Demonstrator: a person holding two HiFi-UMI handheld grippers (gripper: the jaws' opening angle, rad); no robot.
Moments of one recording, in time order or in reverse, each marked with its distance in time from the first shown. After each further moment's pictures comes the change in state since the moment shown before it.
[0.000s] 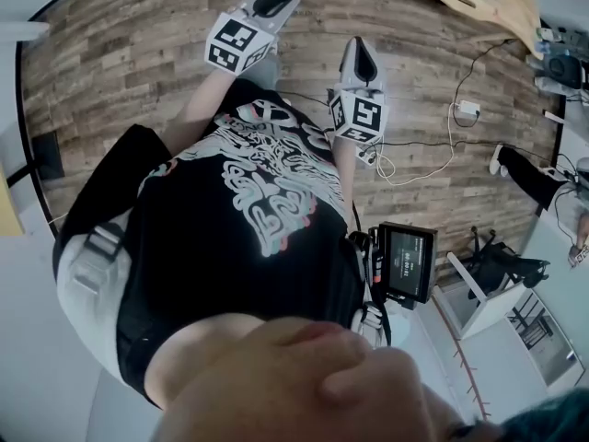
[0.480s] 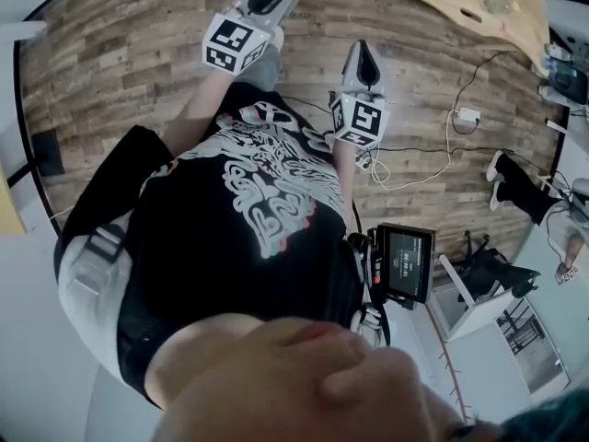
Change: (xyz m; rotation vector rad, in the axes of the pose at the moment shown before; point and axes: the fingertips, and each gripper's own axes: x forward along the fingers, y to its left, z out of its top) left arm 0.068 0.068 -0.001 -0.024 -0.008 0.077; right arm 0.075 -0.050 -0.013 -0.017 0.049 -0.013
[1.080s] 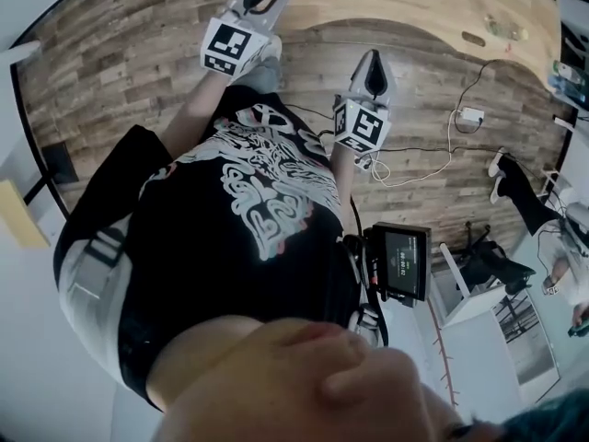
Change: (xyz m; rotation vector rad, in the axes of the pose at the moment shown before) left arm 0.143 0.117 0.019 0.077 0.048 -0.016; right arm 0.148 -0.094 -0.002 0.043 0.088 -0.179
